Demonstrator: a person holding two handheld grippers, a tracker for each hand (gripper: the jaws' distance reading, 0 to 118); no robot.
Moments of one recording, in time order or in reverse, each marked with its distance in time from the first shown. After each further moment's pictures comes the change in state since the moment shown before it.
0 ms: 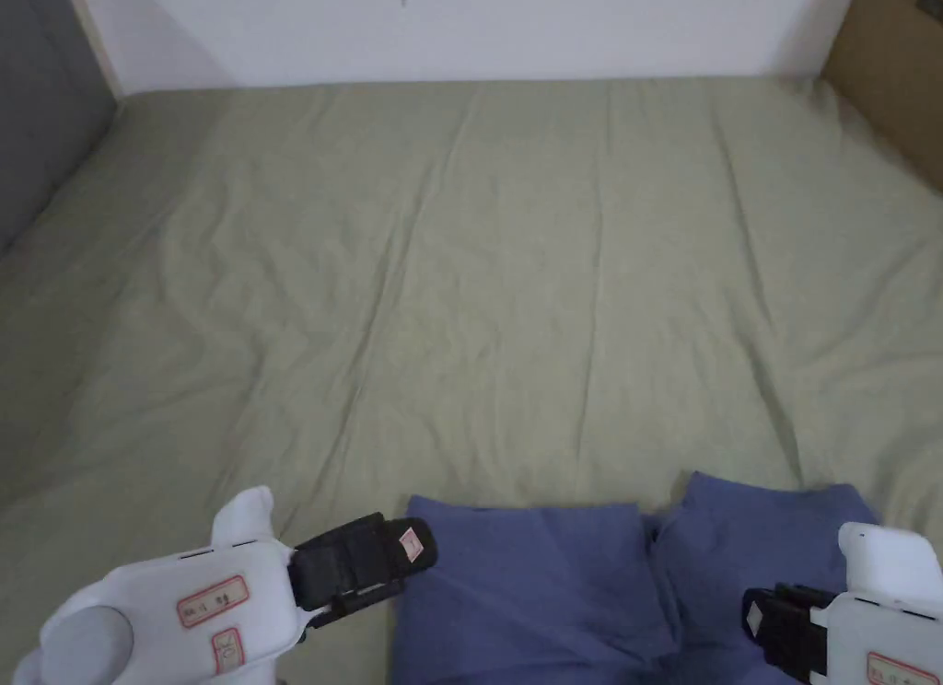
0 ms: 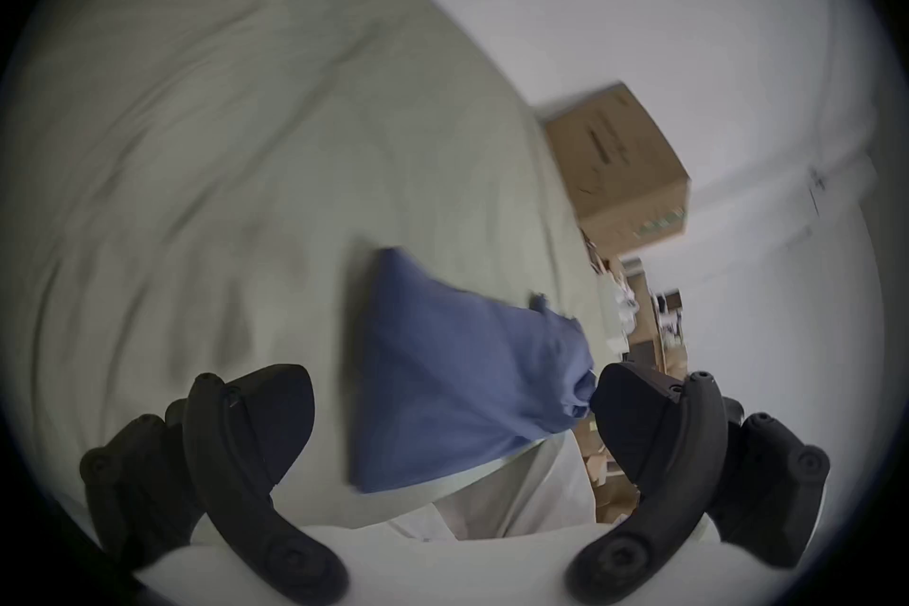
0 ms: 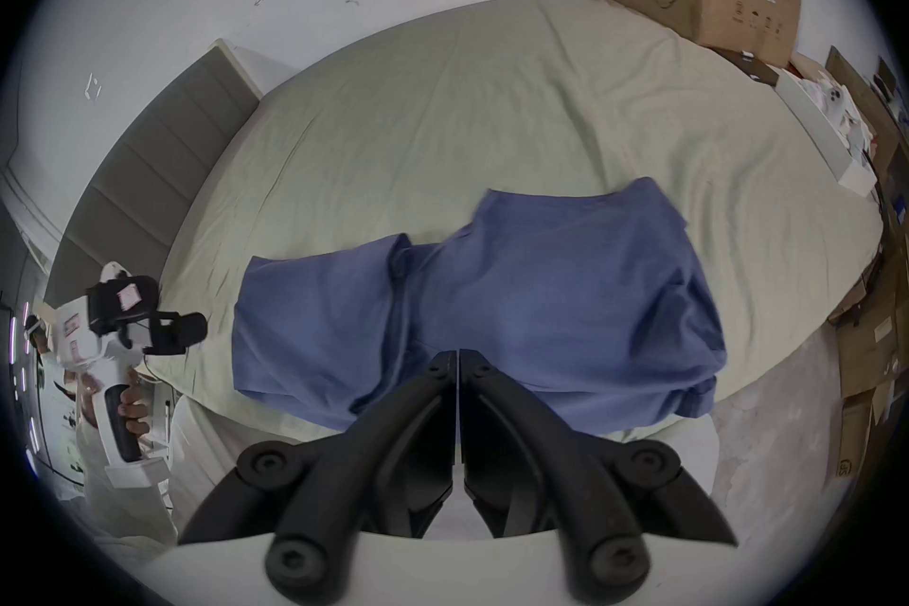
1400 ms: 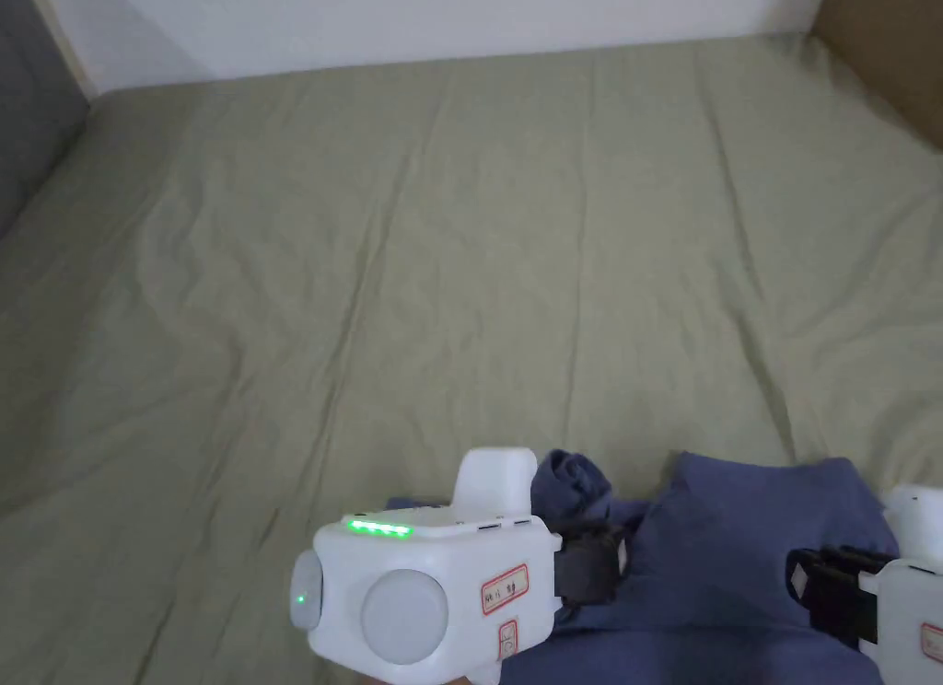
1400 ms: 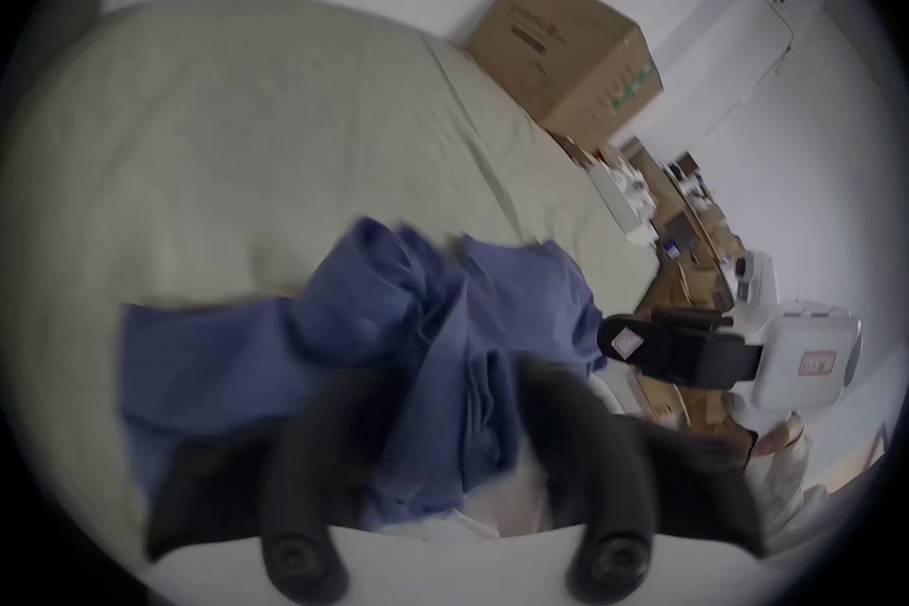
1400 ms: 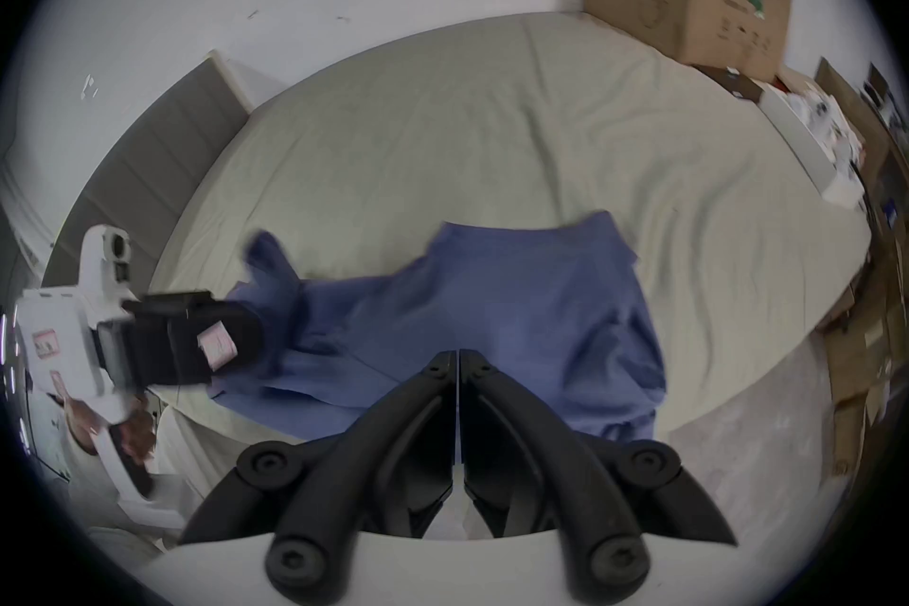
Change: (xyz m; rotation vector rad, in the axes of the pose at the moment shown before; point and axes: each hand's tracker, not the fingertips) left arm 0.152 -0.061 -0.127 -0.196 -0.010 -0.523; right arm 0.060 0.002 0.005 -0.010 -0.047 -0.057
